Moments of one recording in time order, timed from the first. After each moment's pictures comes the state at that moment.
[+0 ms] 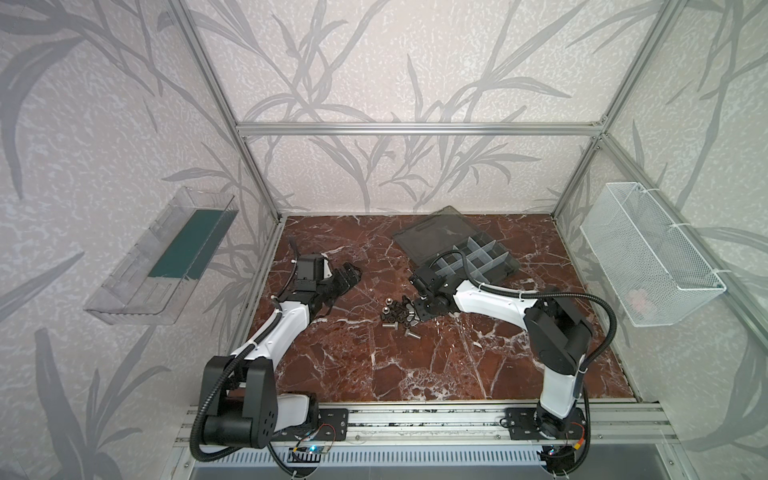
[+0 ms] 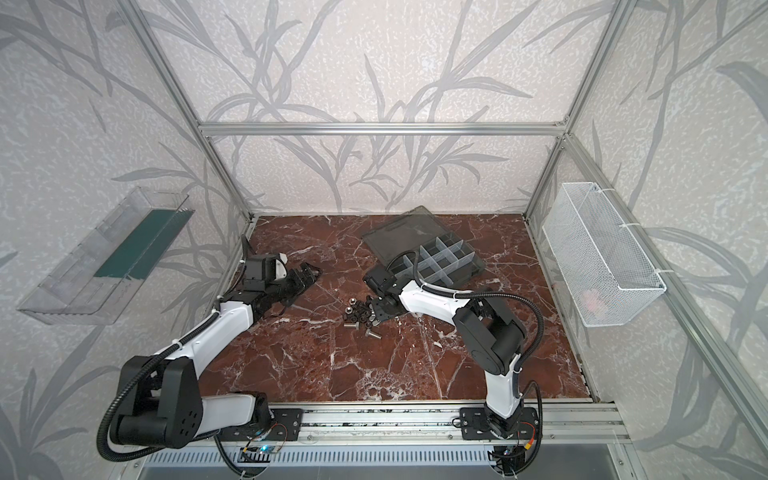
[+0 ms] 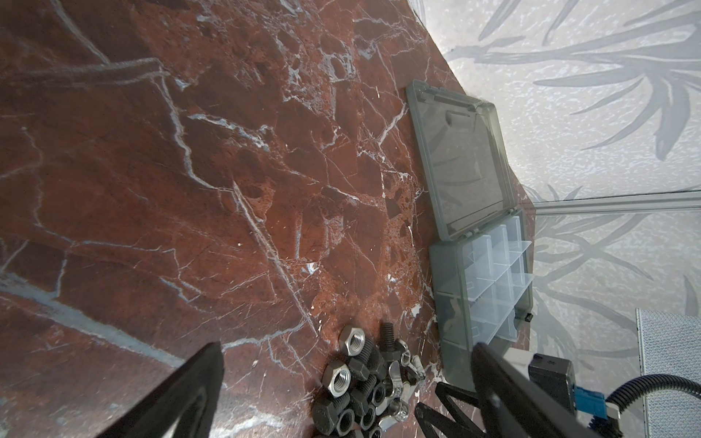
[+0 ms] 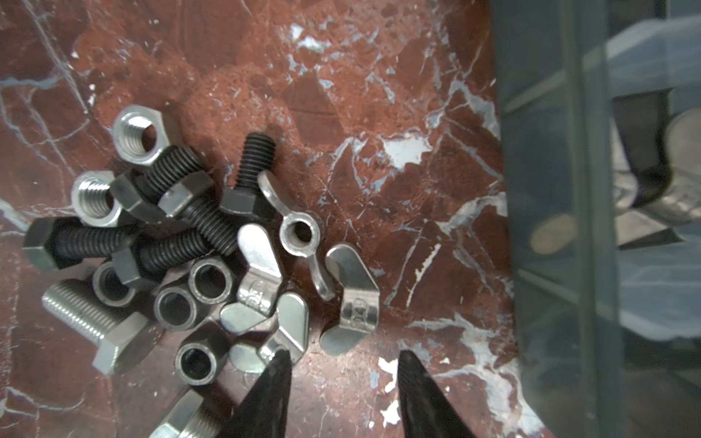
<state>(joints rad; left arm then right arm) -0.06 1.30 0.74 -0.17 0.35 -0.76 0.82 1.90 1.29 -0.58 0.12 0.40</state>
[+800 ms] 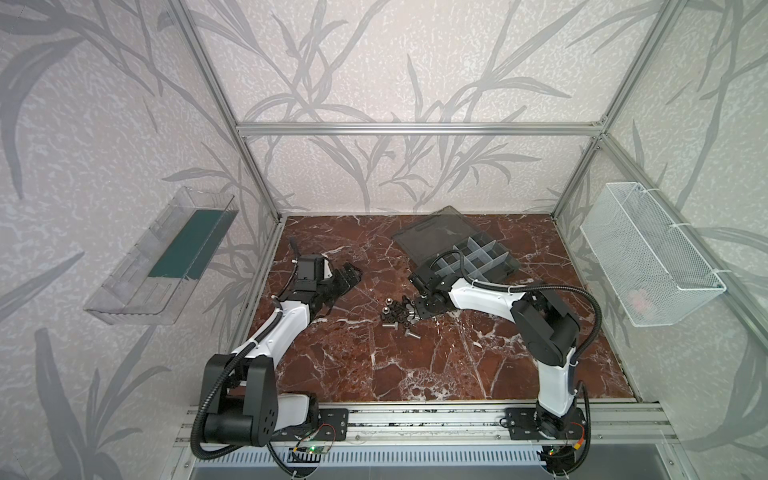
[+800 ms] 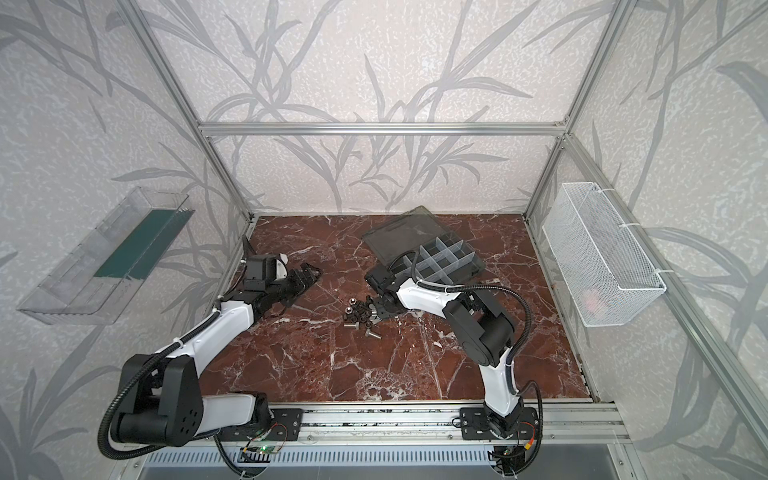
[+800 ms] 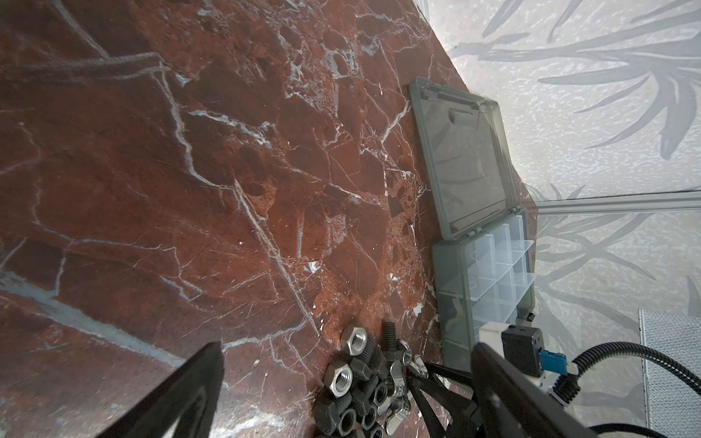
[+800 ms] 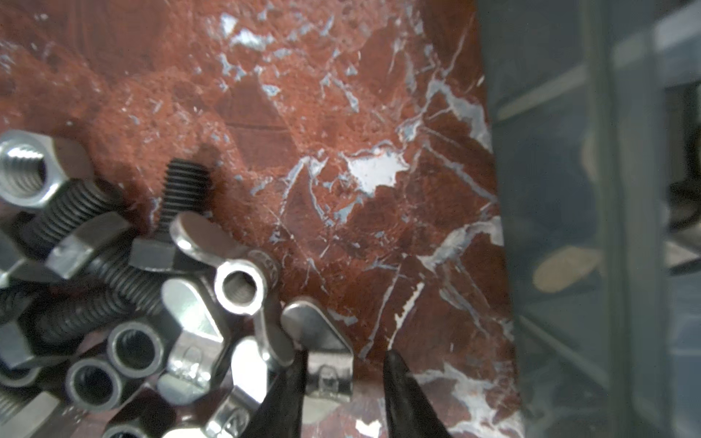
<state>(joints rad) -0.06 1.31 0.74 -0.17 0.35 -0.76 0.78 1.99 1.31 -0.55 0.13 0.41</state>
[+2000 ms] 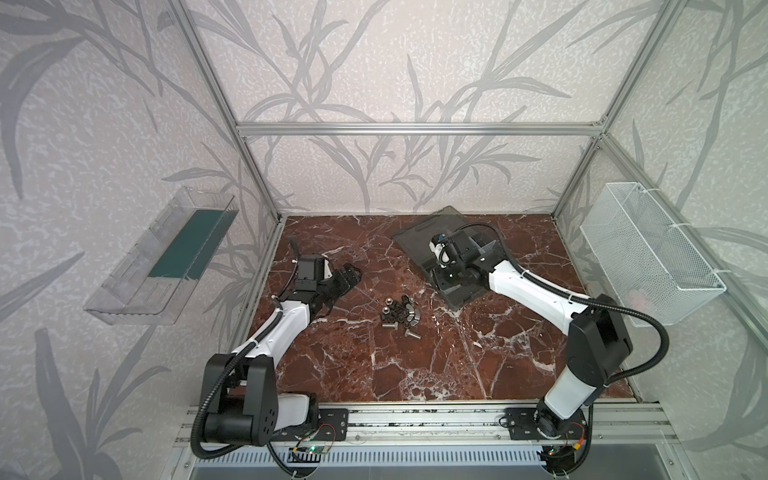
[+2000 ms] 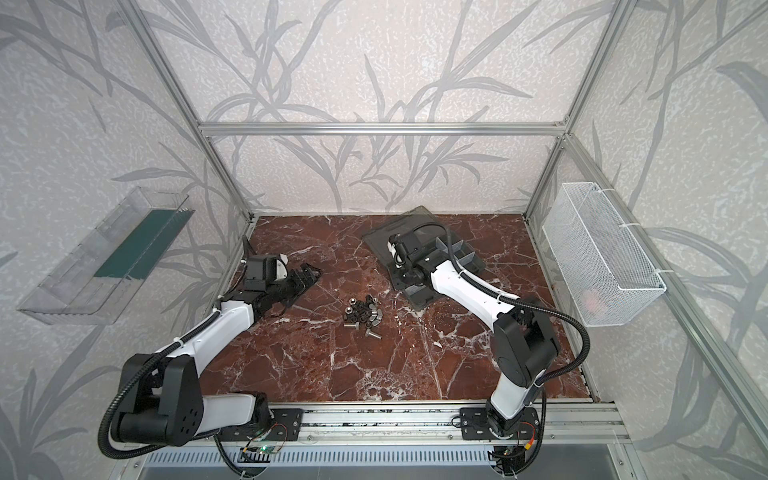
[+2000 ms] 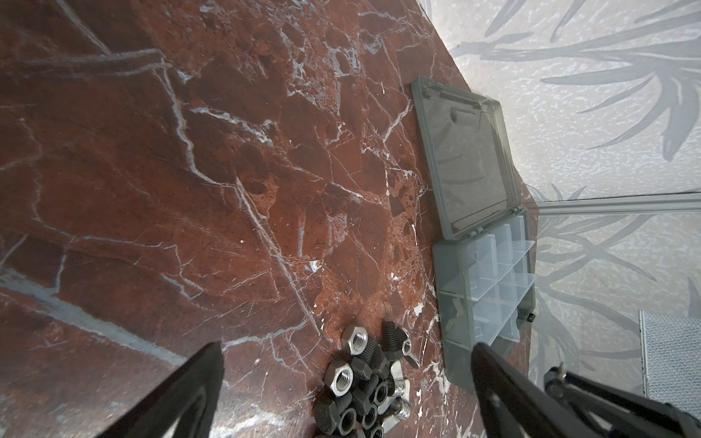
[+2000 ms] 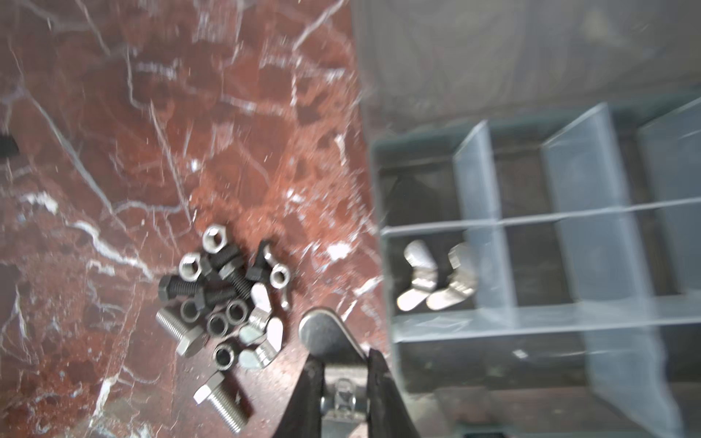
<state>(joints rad) -0.06 1.31 0.74 -0.17 0.35 -0.77 0.58 1.71 1.39 -0.60 -0.02 0.20</state>
